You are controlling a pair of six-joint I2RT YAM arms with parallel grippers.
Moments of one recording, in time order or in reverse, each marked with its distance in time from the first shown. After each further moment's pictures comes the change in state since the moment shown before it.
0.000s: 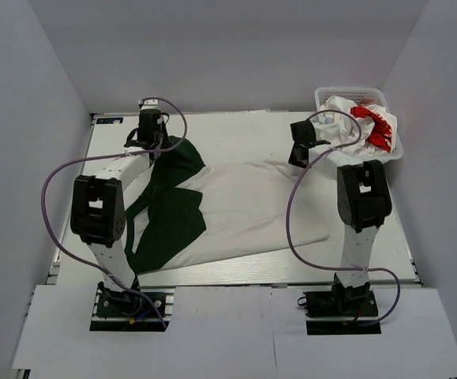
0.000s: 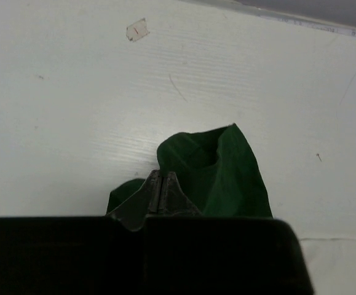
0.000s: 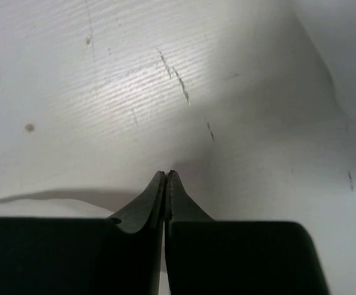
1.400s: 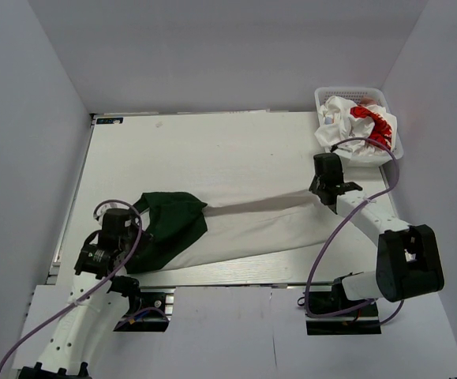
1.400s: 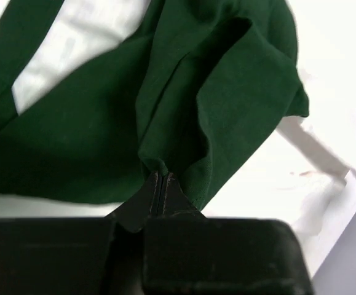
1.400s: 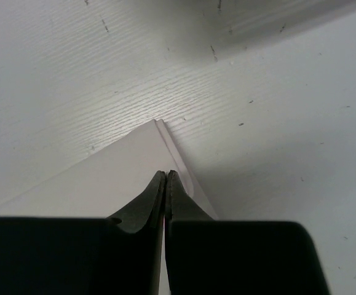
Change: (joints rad) left arm -0.025 -1.346 -0.854 -0.814 0.165 -0.751; right arm 0.005 -0.701 -0.664 0.119 0.078 -0.003
